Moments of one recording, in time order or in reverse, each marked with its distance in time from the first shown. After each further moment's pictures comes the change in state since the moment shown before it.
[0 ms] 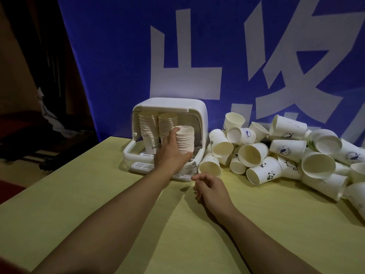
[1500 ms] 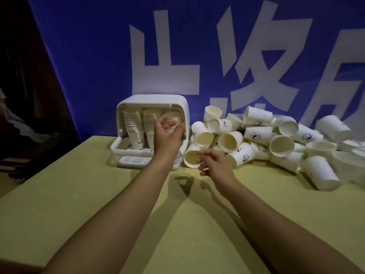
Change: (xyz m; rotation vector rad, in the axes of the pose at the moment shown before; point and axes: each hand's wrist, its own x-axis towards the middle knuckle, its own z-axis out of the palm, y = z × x) left_hand -0.054 0.064 -0.041 -1.039 0.015 -0.117; right_hand -0.029 -0.057 -0.031 0.011 0.134 -0.044
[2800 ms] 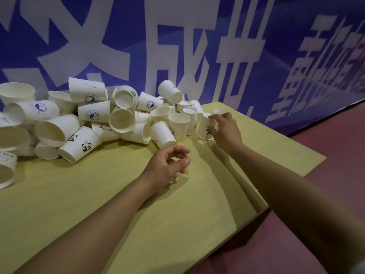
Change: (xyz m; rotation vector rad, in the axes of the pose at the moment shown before) left_hand -0.183 -0.115 0.275 -0.022 -1.167 -0.150; right_hand -0.078 -0.012 -0.440 -1.233 0.810 0.086
